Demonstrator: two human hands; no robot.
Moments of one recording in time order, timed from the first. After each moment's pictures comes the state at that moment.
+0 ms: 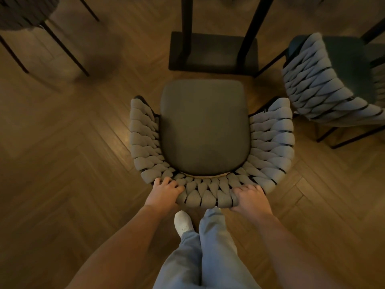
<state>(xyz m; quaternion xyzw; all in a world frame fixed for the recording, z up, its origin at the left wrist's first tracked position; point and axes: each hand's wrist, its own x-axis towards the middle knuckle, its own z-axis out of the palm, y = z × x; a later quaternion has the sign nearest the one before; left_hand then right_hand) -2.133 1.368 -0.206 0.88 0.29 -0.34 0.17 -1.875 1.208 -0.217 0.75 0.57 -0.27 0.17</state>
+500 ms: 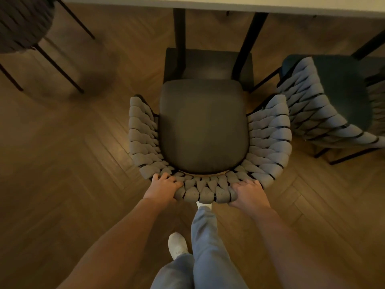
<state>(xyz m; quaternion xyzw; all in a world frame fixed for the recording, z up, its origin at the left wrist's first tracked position) -2.044 1.466 -0.212 0.88 0.29 -0.33 0.17 -1.785 1.305 -0.221 0.75 0.58 -0.26 0.17</state>
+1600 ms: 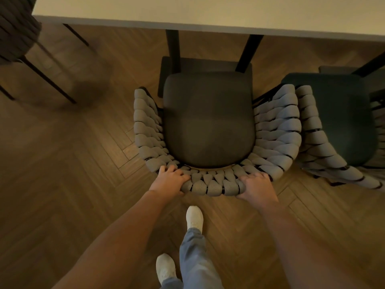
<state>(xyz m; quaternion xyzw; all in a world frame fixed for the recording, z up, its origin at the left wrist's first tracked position) -1.894 1.570 -0.215 0.89 0.29 -0.33 0.15 -1.634 1.418 -0.220 0.77 0.56 -0.25 0.17</state>
